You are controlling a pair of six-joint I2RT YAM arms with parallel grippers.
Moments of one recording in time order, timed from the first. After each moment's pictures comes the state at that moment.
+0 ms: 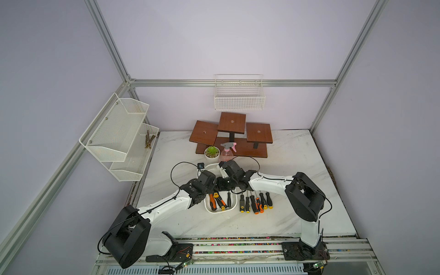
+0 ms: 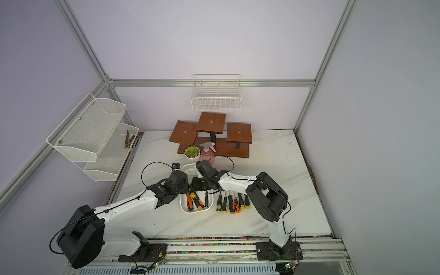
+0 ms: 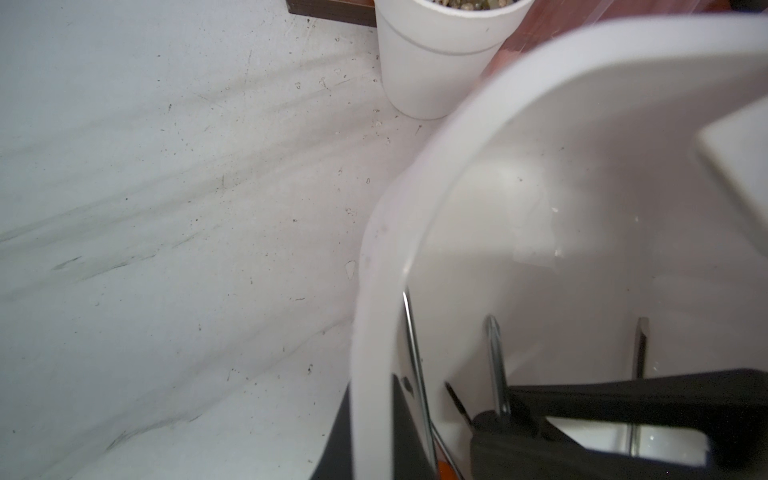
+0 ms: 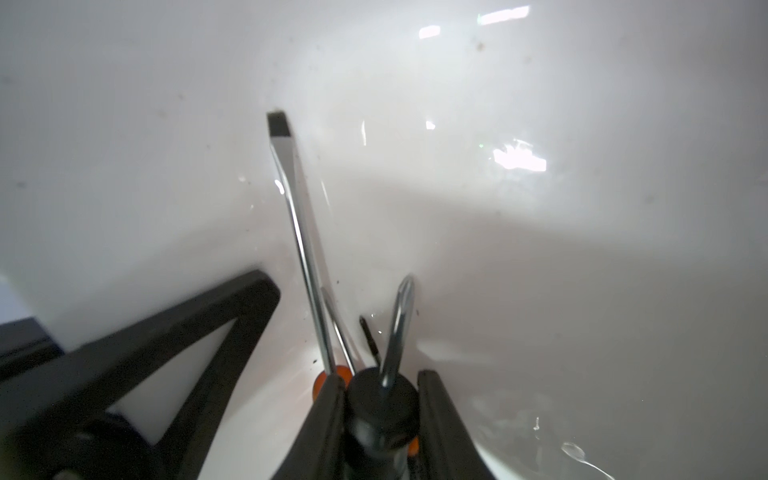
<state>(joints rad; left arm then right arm) -0.63 1.32 0.72 -0.30 -0.43 -0.58 0.83 1.94 1.26 -0.14 -0.31 0.69</state>
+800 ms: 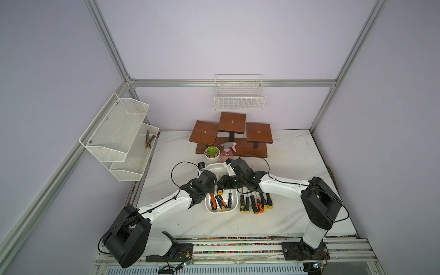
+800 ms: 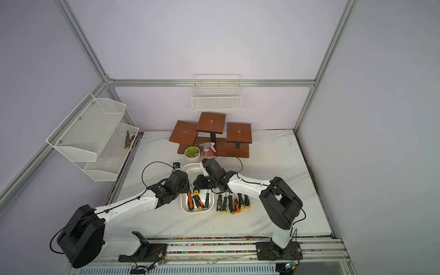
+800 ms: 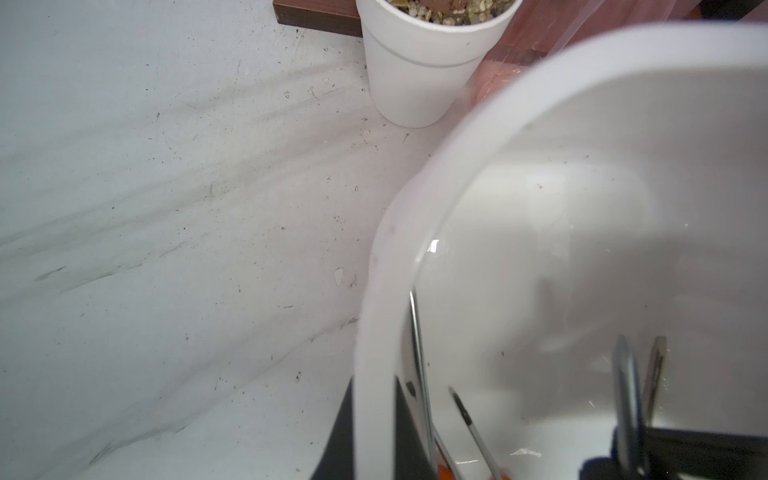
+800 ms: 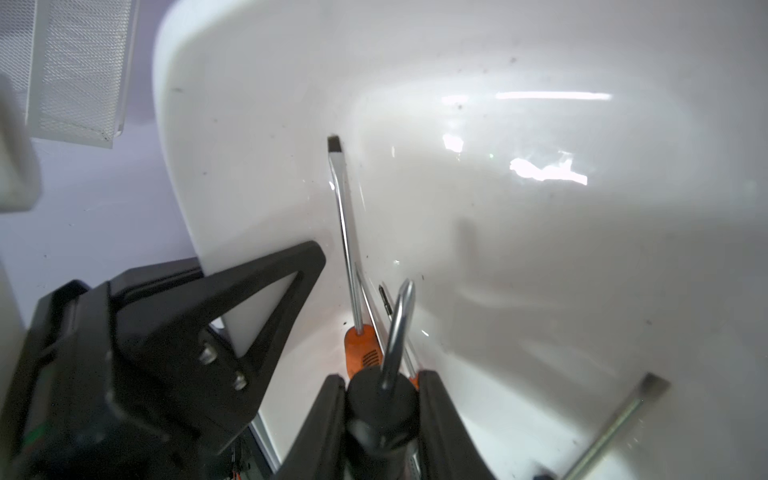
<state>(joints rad) -0.64 1.33 0.72 -0.28 -0.43 -0.58 0.80 1.75 1.13 -0.10 -0.32 0.71</state>
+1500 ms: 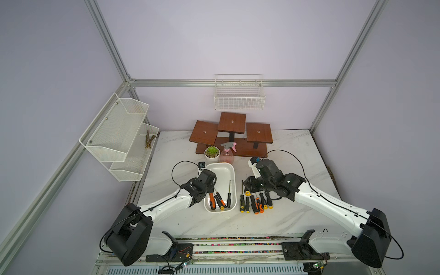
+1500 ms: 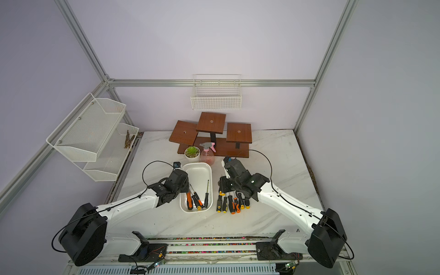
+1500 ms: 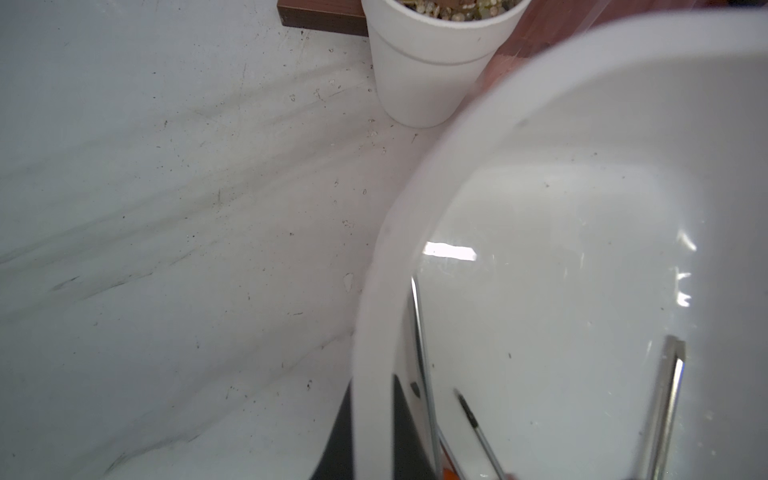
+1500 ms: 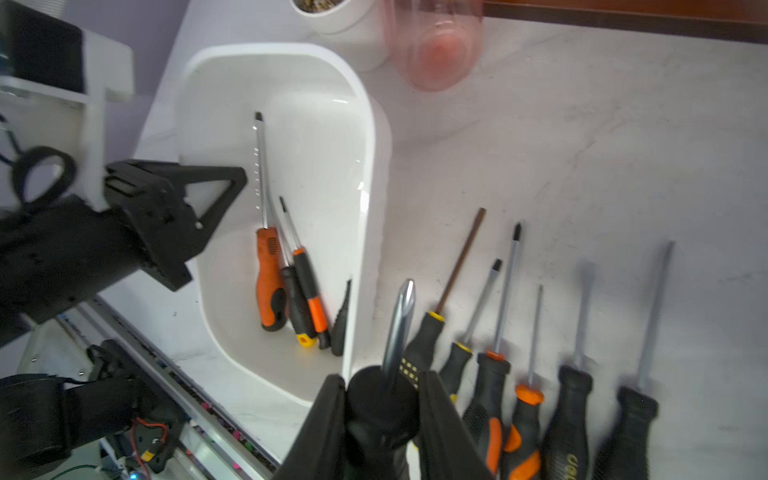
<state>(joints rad) -0.61 1.35 0.73 -0.28 -0.42 -0.53 0.71 1.27 1.00 -0.61 -0.02 0.48</state>
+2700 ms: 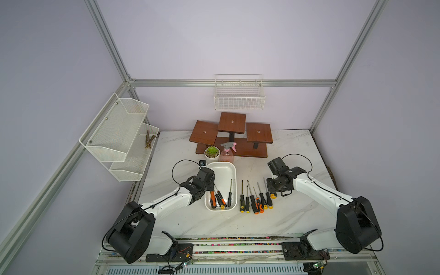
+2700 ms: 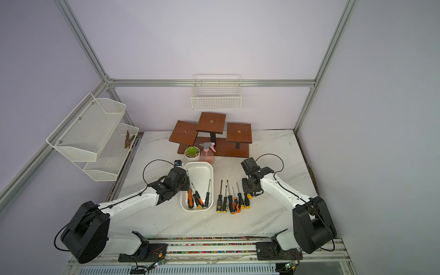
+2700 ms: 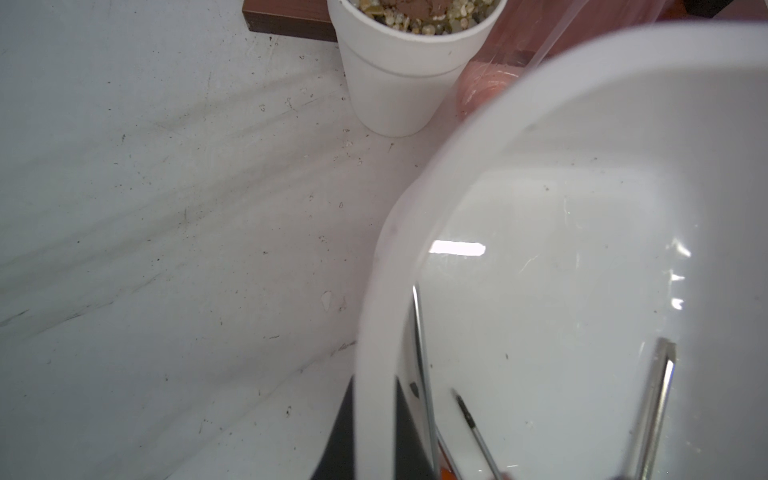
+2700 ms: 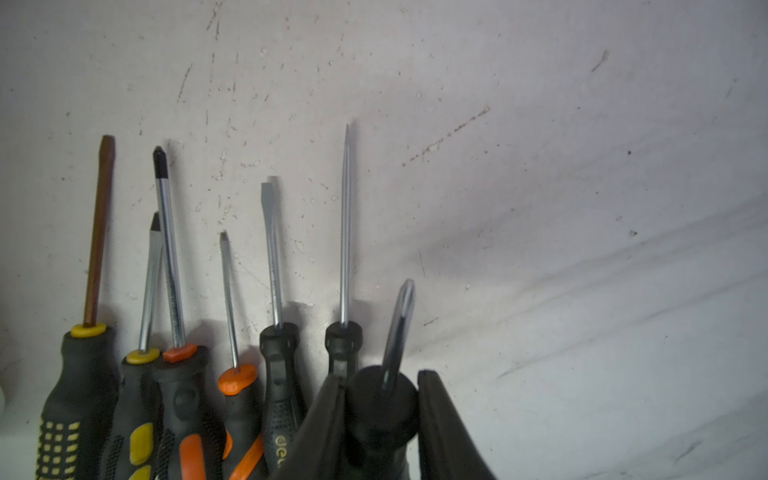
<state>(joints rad) -0.57 1.37 0.74 -0.22 -0.34 -0.49 0.40 1.43 0.95 -0.76 0.12 0.32</state>
